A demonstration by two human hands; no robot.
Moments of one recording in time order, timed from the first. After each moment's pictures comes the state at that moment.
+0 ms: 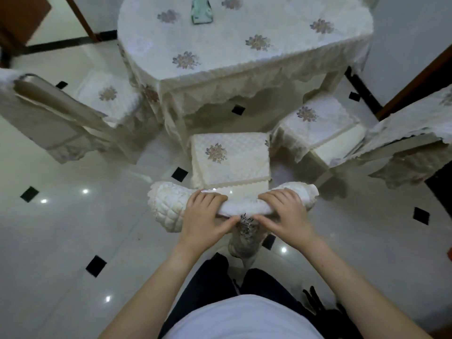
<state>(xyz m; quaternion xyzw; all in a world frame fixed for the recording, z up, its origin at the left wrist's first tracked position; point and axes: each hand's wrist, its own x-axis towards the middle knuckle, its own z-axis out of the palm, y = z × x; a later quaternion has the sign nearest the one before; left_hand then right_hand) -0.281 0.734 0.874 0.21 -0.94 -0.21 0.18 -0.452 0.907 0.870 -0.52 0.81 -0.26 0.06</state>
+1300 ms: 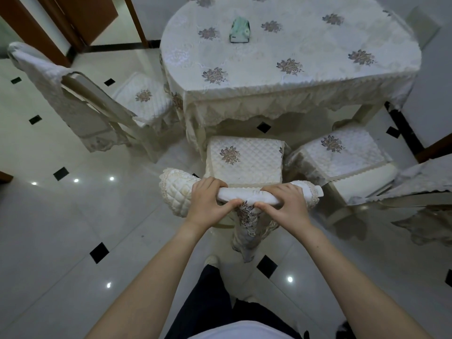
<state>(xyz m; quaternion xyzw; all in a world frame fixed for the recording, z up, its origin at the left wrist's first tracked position) -0.367 0.702 0.862 0.33 -0.88 -0.24 0.24 -0.553 0.849 0.858 -0.52 0.77 -0.36 0.08</state>
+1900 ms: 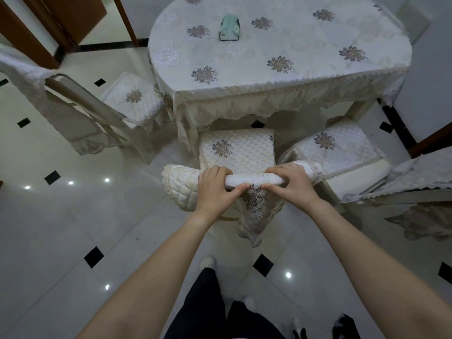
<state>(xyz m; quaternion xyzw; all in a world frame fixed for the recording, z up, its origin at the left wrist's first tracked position) -0.428 0.700 0.865 0.37 -0.87 -0.24 0.22 -0.628 0.827 0.870 -0.55 0.77 -0.32 0.13</state>
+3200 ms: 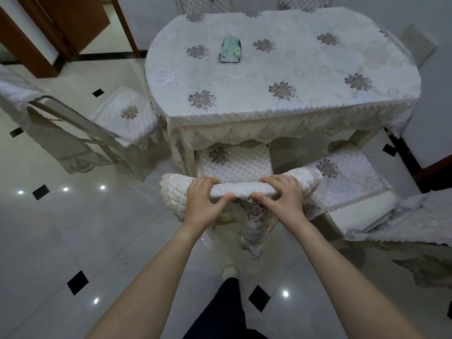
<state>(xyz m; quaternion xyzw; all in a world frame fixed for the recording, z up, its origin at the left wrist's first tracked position) -0.484 0.607 0.855 0.38 -0.83 -0.30 0.27 -0.676 0.737 0.856 -0.47 0.79 -0.38 0.06</state>
